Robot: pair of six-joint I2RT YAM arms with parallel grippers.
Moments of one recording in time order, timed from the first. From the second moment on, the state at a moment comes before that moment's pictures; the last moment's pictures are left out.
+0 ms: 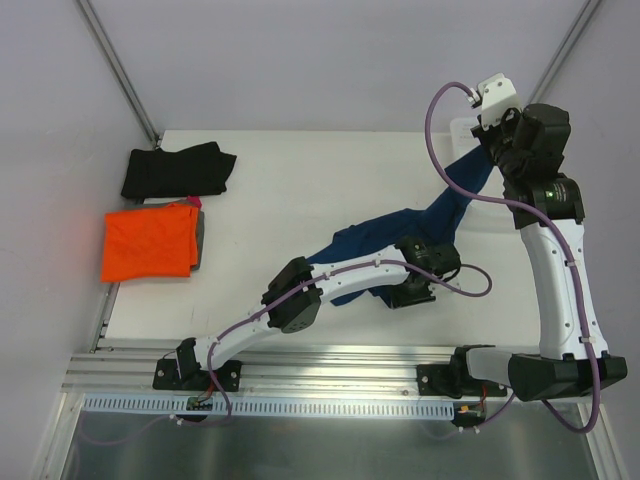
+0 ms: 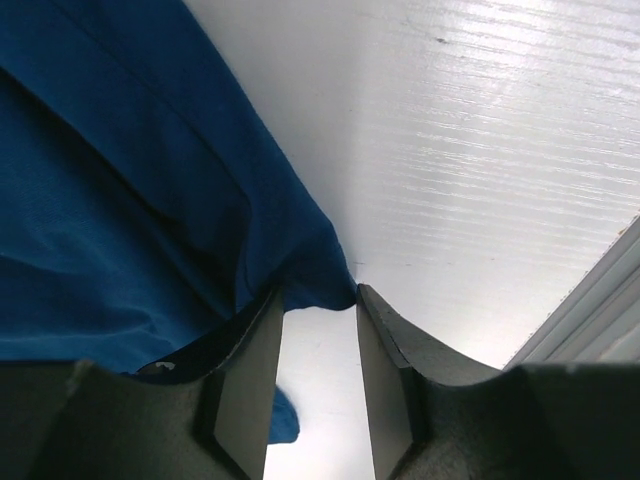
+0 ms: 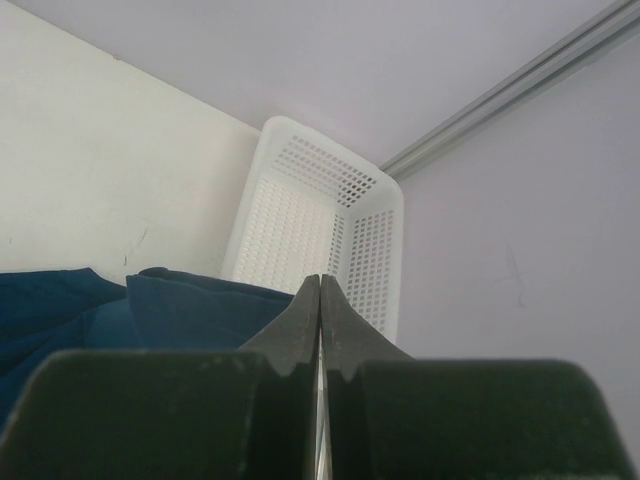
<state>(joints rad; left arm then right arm) -1.22 2.57 2.43 -1.22 0.01 0.18 0.11 1.26 1.61 -0.58 0.11 -0.57</state>
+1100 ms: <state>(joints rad) -1.20 2.57 2.41 -1.20 -0.02 0.19 0.11 1.26 1.58 -0.58 0.10 -0.57</state>
